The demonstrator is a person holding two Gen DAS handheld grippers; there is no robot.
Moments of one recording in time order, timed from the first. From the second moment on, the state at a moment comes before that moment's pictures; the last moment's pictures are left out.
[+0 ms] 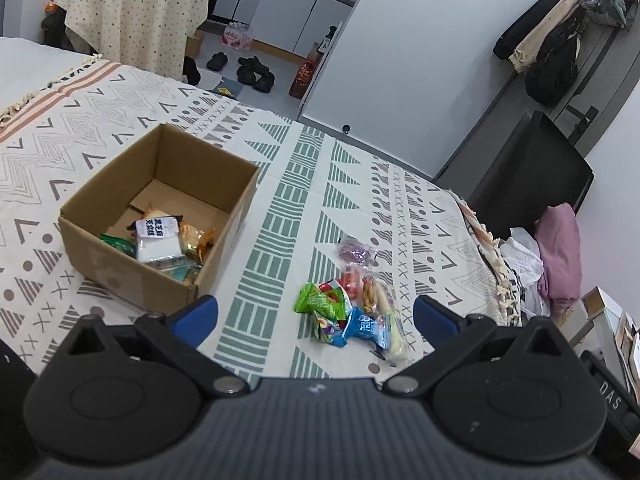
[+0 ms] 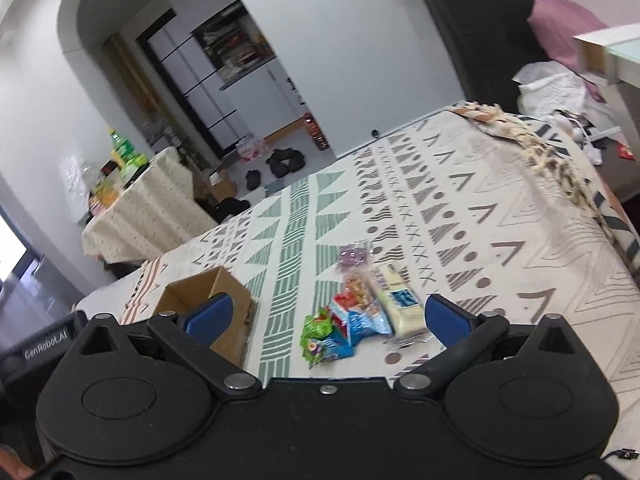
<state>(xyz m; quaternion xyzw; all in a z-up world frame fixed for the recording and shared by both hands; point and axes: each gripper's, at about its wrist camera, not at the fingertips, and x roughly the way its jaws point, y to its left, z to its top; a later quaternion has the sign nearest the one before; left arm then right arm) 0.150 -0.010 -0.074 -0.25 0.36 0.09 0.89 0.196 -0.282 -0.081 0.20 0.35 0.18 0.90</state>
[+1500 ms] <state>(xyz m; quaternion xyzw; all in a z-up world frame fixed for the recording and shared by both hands) 0.263 -0.024 -0.221 -0.34 0.47 0.10 0.81 0.311 -0.276 -0.190 0.27 0.49 0.05 0.83</state>
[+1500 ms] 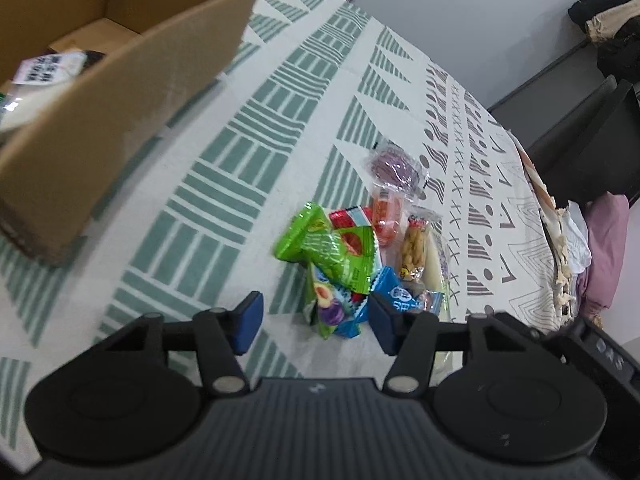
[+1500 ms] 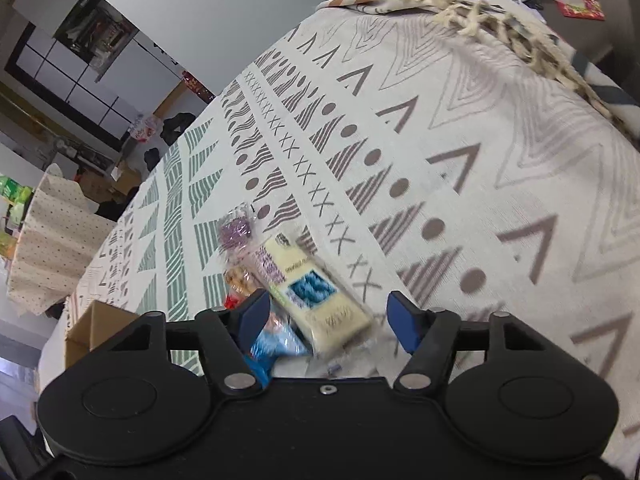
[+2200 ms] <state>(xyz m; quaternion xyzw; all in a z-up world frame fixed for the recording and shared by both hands) 0.264 -0.026 -0.224 -0.33 0.47 0.11 0.81 0.317 -0.264 -0.210 0.23 0.53 0.06 0.82</state>
